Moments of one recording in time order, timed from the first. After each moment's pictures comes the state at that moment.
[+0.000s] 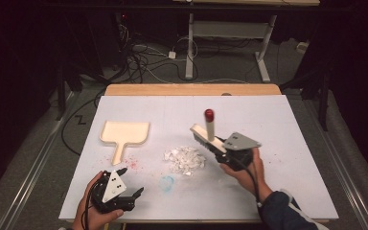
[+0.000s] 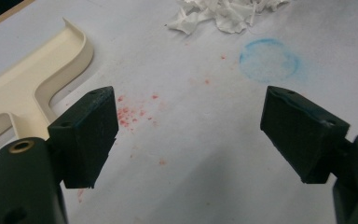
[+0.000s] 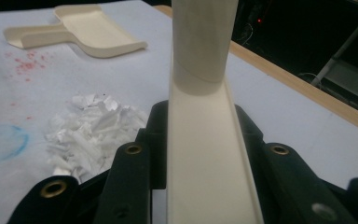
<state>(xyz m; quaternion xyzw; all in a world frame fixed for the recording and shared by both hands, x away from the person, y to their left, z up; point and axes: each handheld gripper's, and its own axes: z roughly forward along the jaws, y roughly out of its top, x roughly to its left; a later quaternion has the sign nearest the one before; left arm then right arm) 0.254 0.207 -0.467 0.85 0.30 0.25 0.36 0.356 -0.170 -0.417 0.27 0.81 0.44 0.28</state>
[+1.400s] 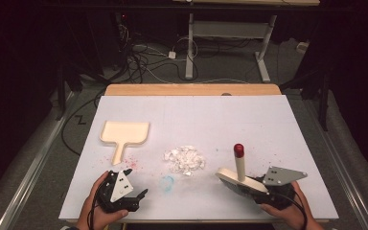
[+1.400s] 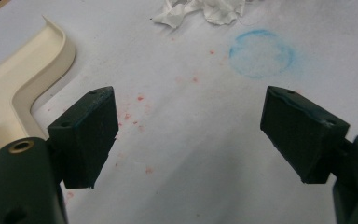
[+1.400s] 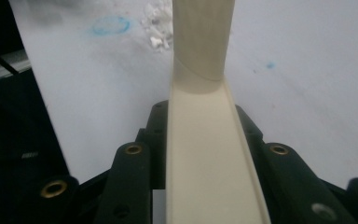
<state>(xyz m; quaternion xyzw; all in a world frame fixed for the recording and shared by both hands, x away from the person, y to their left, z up) 0.258 0.195 -0.471 0.86 0.29 0.25 0.34 0.278 -0.255 -0.431 0.24 0.86 0.42 0.14</state>
